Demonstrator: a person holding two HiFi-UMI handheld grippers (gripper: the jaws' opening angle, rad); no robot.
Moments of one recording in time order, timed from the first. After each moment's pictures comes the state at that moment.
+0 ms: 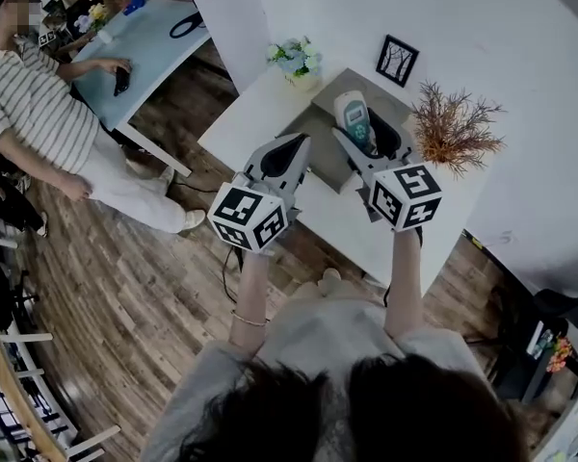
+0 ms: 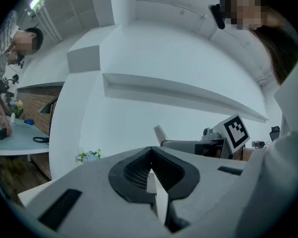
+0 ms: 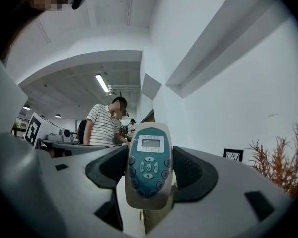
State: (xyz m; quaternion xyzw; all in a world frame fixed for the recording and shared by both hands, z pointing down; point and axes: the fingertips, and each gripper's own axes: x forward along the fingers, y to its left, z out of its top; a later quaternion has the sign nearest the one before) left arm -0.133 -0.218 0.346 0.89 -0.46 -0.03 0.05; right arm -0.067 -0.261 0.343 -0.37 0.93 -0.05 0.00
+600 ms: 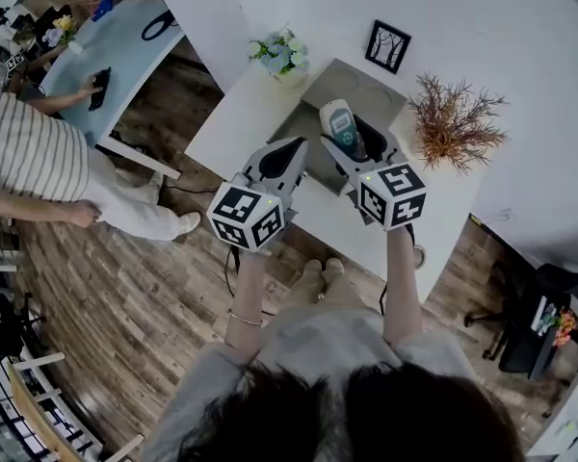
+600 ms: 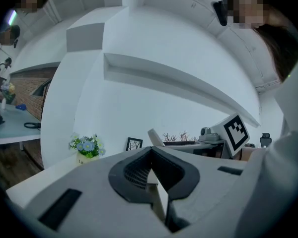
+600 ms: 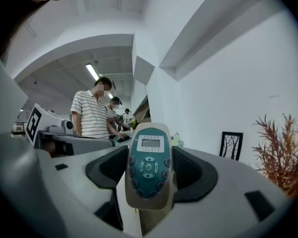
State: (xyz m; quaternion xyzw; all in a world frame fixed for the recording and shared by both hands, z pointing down) left arm -0.140 -0.264 0.387 0.90 -0.42 0.01 0.11; right arm -0.087 -0.299 0.398 -0.40 0.91 -0.10 -0.06
